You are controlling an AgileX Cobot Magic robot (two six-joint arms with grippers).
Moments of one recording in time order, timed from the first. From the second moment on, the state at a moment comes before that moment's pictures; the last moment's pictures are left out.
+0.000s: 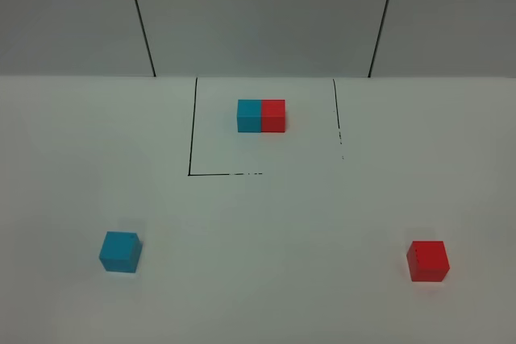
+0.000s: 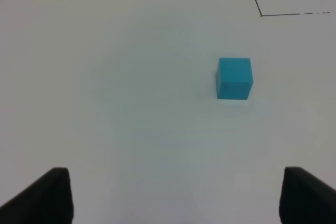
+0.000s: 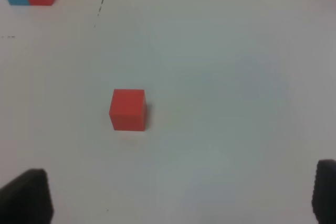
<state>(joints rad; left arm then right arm) 0.03 -0.01 -0.51 -0.11 1.07 0.07 0.02 -0.01 -0.50 0.03 1.06 0.00</state>
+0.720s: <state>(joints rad) 0.03 0.16 -0.57 -0.10 1.10 0.02 0.02 -0.01 -0.50 0.03 1.06 0.00</state>
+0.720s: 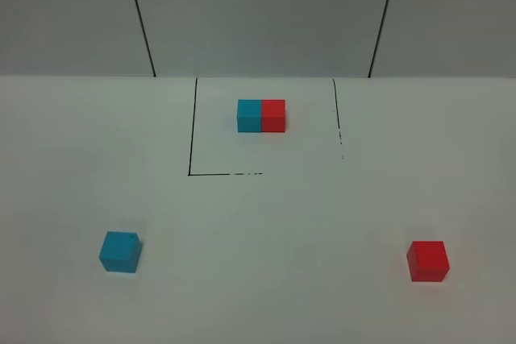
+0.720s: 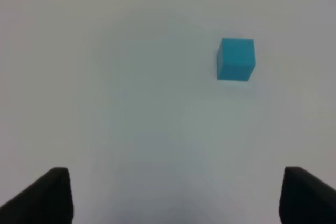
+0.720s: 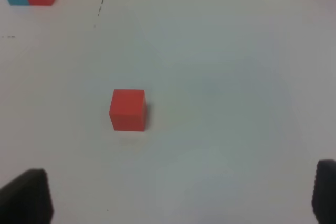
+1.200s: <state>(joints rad) 0.03 1.04 -0.90 -0.22 1.15 0.08 0.02 -0.01 -0.50 0.03 1.06 0.00</state>
